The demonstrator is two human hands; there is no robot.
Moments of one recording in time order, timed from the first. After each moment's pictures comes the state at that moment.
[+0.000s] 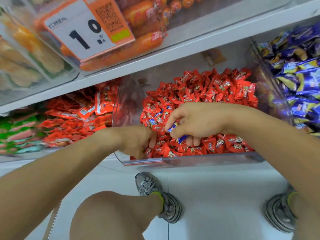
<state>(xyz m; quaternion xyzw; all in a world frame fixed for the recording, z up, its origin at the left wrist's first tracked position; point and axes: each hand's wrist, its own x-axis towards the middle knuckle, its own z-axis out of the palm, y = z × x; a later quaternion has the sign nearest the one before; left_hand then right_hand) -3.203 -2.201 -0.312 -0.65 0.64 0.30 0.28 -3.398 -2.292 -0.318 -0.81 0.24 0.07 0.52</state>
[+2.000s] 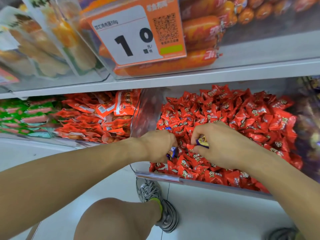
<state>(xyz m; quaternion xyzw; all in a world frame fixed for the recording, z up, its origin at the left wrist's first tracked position) -3.209 -2.209 -0.305 -0.69 0.64 0.25 0.23 -3.384 -2.291 -0.332 -0.90 0.28 -0.02 0.34</state>
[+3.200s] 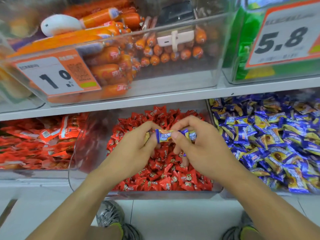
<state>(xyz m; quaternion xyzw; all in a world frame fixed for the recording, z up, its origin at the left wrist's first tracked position) -3.310 -2.230 -0.291 -0.72 0.59 0.22 -0.28 -3.484 -2.299 -0.301 -0.71 0.34 -0.32 0.53</state>
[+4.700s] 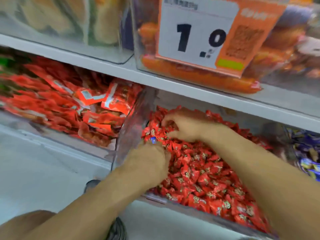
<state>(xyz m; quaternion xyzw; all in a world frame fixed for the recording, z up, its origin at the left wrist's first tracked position) -3.231 -2.192 -0.344 -0.83 0.53 0.15 0.03 -3.273 -2.358 -0.336 -0.97 0.17 0.11 0.09</state>
